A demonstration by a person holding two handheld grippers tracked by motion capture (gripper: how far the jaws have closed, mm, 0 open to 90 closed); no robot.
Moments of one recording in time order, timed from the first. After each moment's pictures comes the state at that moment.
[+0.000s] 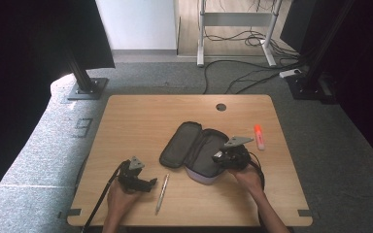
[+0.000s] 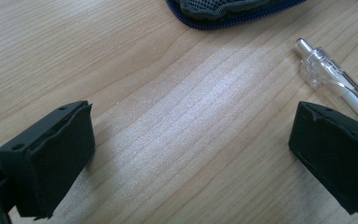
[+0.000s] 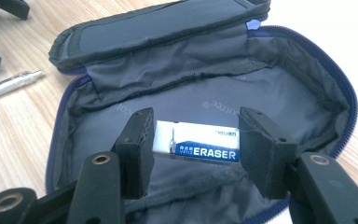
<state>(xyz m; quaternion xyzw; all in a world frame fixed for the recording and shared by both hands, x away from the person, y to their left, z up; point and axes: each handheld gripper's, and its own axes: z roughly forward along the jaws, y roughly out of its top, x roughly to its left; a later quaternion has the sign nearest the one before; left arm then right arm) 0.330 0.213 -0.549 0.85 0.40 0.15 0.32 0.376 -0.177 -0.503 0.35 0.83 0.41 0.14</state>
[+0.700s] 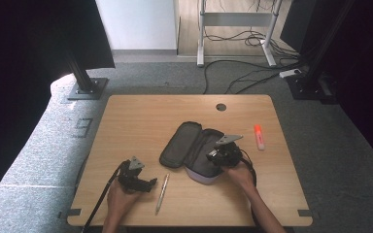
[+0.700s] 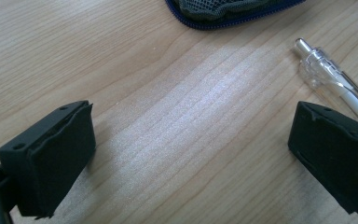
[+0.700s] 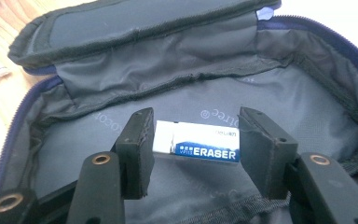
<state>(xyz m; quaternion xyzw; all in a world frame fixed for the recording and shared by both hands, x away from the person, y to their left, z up) 0.330 0.214 -0.549 0.85 0.39 0.15 0.32 0.398 -0.157 -0.522 0.35 0.84 0.38 0.14</state>
